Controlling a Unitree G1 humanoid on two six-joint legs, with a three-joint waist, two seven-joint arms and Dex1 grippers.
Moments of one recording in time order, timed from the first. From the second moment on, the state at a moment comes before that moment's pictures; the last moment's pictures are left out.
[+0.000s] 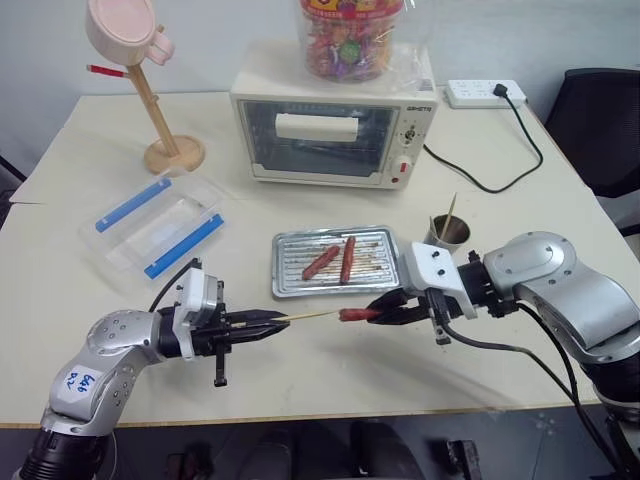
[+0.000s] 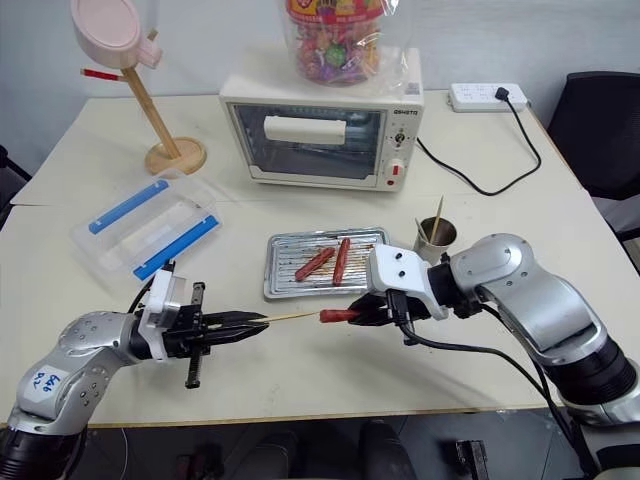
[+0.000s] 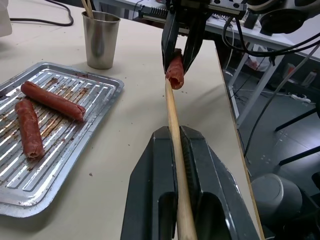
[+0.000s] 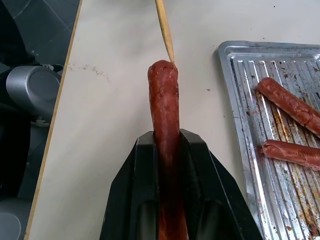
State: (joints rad) left arm -0.08 0.69 0.07 -0.35 -0.66 0.36 -1.07; right arm -0.61 -0.88 0.27 -0.43 0.41 0.68 1.24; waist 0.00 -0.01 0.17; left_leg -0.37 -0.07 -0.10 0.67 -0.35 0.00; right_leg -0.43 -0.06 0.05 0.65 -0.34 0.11
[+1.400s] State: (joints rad) left arm -0.07 0.71 0.09 -0.34 -0.66 0.37 -1.10; right arm -0.61 -0.86 0.27 -0.43 0.41 0.69 1.24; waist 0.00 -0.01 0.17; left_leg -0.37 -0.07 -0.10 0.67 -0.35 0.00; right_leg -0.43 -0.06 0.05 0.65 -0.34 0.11
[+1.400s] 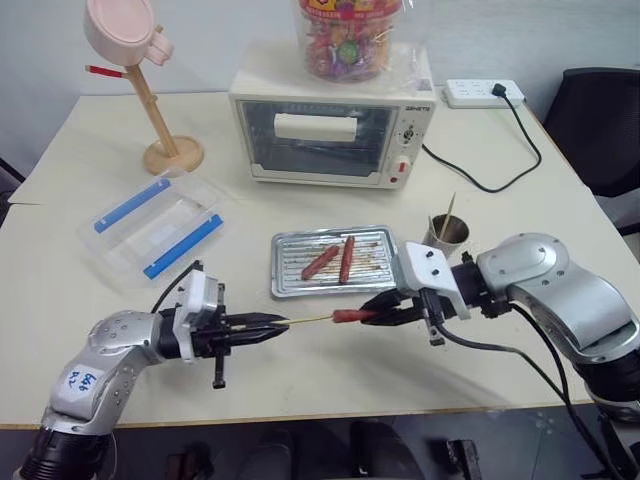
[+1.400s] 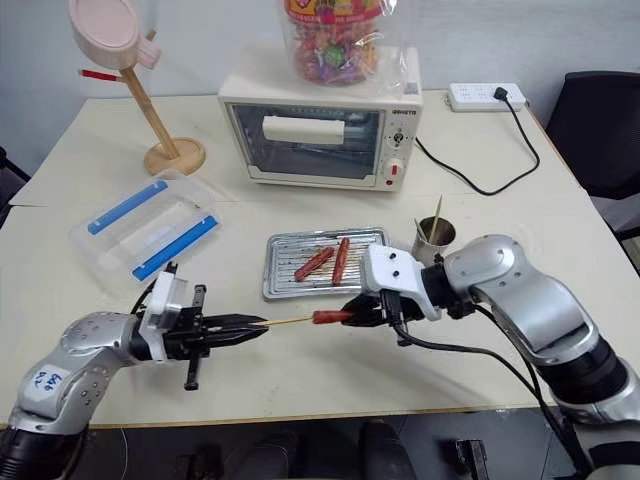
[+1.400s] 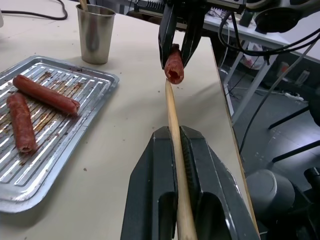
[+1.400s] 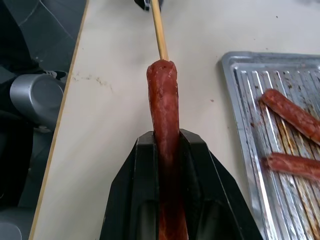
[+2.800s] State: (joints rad) left arm -0.11 0.68 0.07 -0.31 -0.66 0.40 -1.14; right arm -0.60 -0.85 0.27 -0.43 0.41 0.68 1.23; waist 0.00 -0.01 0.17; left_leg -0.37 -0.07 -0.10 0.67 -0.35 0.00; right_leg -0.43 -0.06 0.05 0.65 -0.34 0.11
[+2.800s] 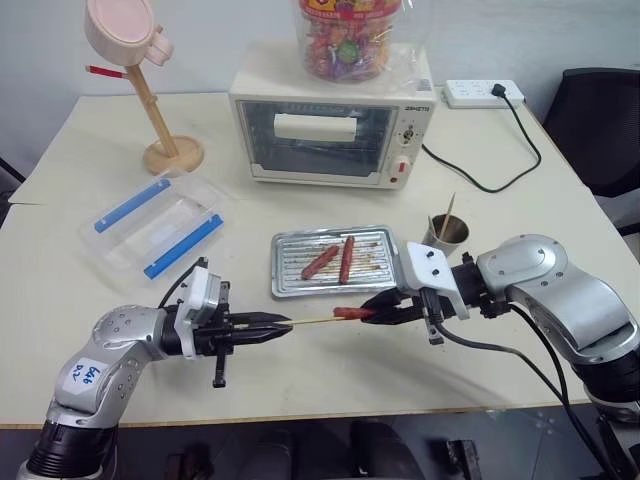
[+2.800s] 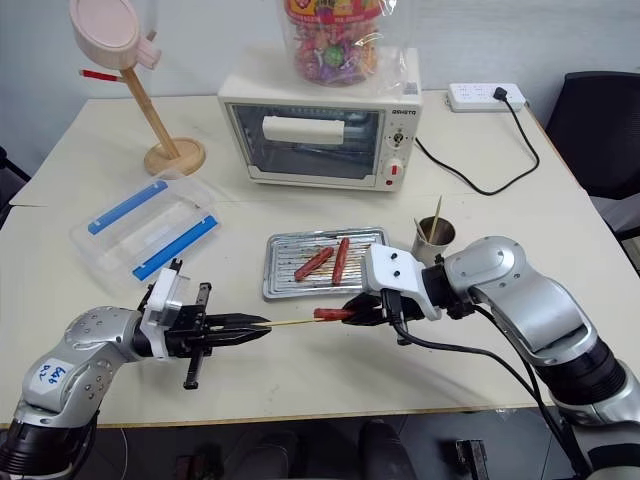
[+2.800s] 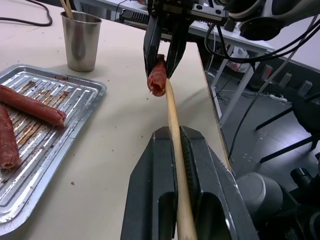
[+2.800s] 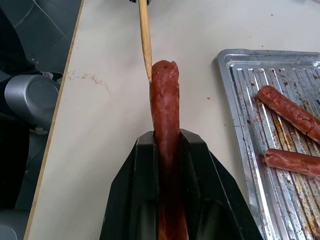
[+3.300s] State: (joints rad) left arm -0.10 0.70 0.10 -0.30 -0.66 0.41 -1.14; right arm -0.59 -0.87 0.27 -0.43 0.41 0.68 1.24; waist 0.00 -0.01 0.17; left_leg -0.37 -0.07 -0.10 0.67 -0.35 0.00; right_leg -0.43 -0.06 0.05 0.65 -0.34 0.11
